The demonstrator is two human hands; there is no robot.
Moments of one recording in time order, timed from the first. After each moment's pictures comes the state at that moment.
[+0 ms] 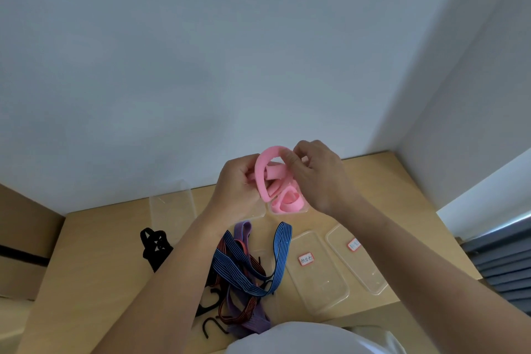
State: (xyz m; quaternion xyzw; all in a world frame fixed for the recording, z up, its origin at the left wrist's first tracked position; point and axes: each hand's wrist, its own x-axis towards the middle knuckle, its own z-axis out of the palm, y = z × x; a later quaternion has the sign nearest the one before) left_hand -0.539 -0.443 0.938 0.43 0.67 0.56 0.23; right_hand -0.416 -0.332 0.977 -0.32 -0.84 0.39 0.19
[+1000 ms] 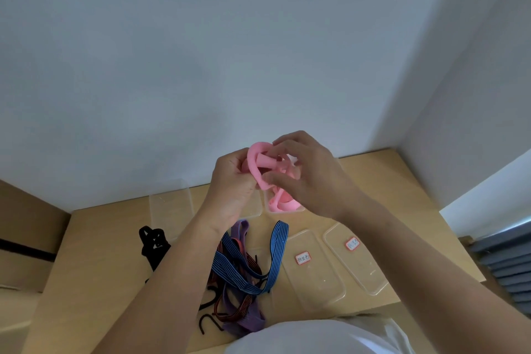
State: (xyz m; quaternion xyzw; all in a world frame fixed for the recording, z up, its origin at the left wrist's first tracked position) left_hand -0.520 -0.429 0.954 0.28 0.63 0.65 0.33; right_hand -0.400 -0.313 0.974 -0.17 -0.89 0.39 0.19
